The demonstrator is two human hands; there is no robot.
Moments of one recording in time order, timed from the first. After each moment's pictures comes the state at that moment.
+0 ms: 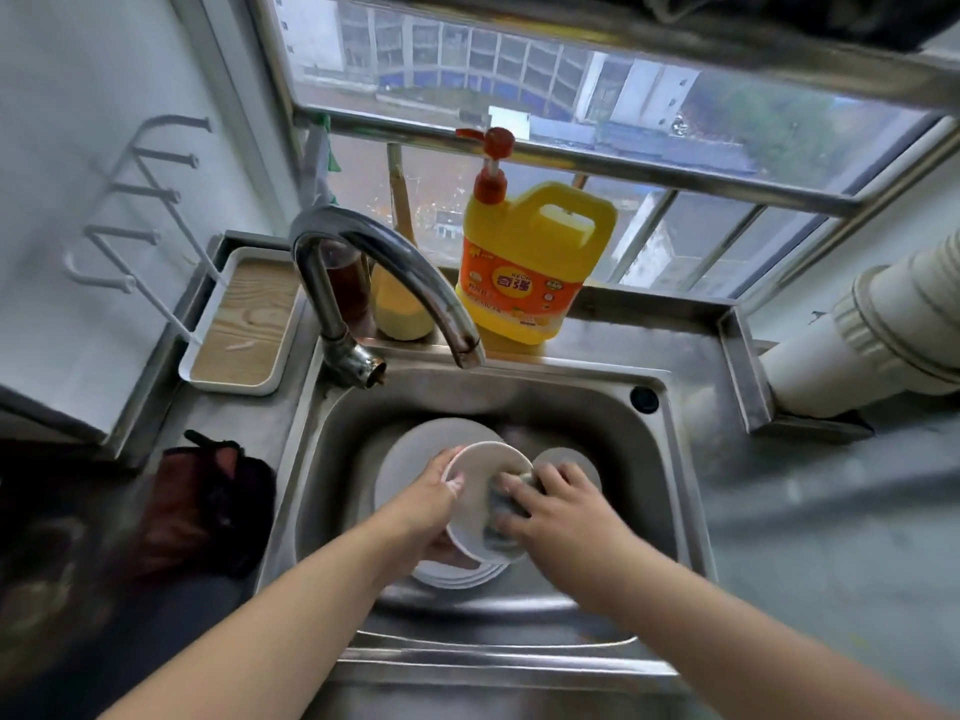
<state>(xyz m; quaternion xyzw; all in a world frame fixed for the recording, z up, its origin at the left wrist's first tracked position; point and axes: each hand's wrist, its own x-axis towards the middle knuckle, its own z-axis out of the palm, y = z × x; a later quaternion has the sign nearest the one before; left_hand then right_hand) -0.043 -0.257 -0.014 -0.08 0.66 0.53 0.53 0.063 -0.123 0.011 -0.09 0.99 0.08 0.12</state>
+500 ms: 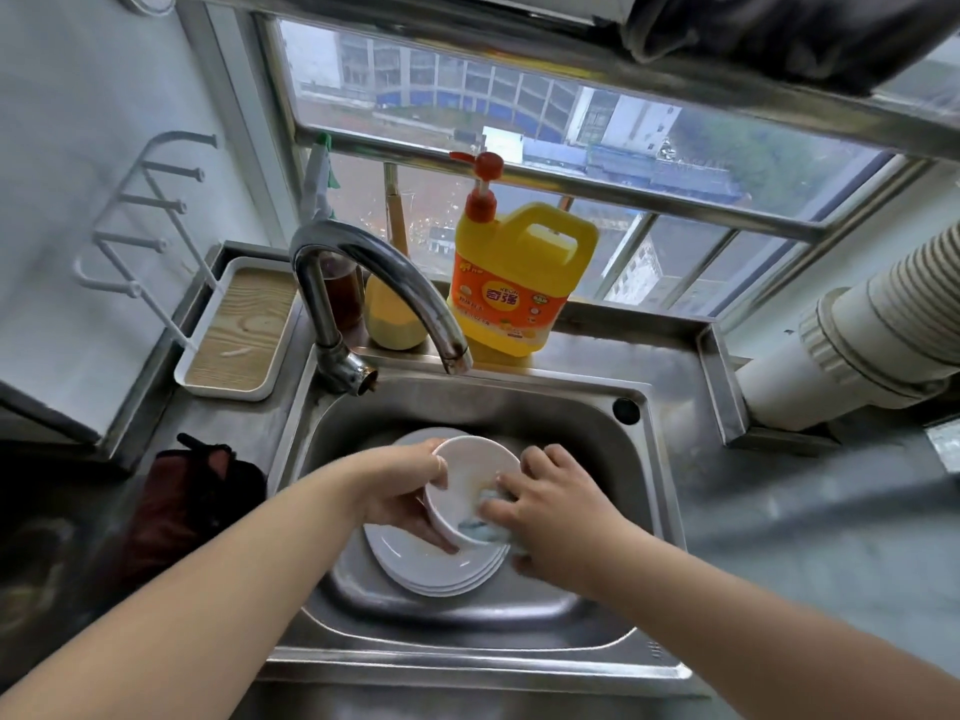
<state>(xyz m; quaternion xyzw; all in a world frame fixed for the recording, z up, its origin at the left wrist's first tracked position) -0.080 -0.256 0.024 -0.04 0.60 0.46 0.65 0.055 -0.118 0.033 -0.10 0.98 0.11 0.12</state>
